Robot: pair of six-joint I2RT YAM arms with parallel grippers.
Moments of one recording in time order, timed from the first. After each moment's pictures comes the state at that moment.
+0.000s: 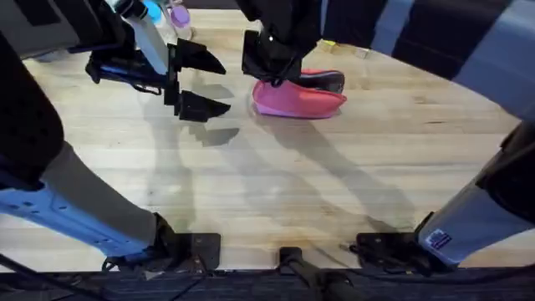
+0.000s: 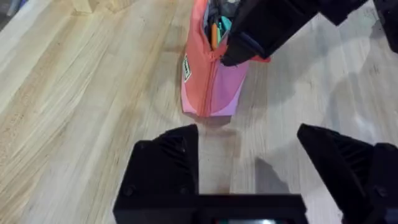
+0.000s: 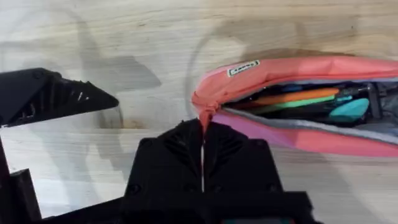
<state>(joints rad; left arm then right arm) 0.23 1.86 1.25 -1.15 1.14 1.68 0.75 1.92 1.70 -0.93 0.21 0.81</state>
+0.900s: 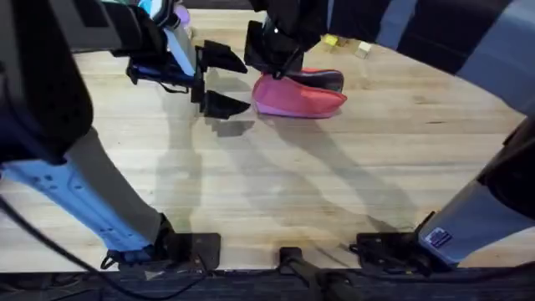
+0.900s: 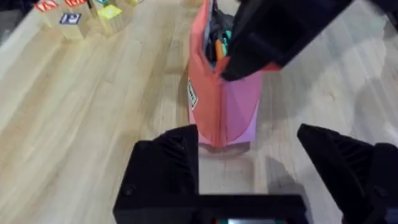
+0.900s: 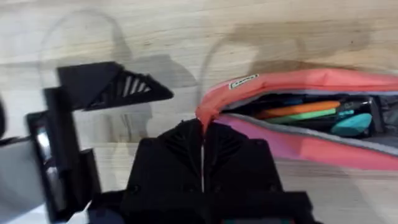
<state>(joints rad) 0.10 1.97 1.25 -0.90 1.21 1.58 0.72 1.92 1.70 -0.87 0.20 0.81</state>
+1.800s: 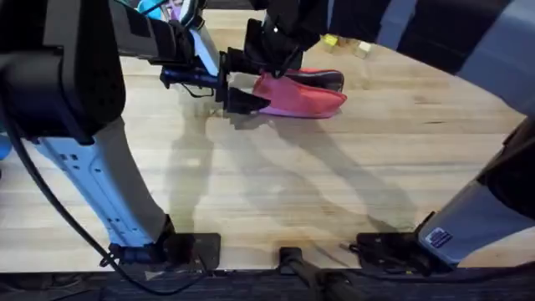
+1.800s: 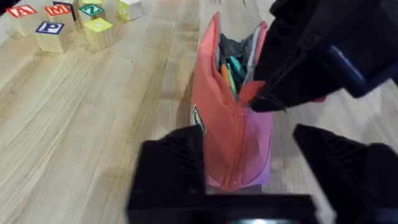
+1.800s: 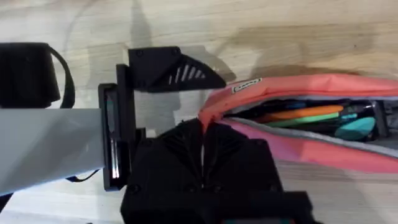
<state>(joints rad) -0.02 2.09 1.25 -0.61 1.34 1.28 0.71 1.92 1.70 -0.85 0.20 0.81</state>
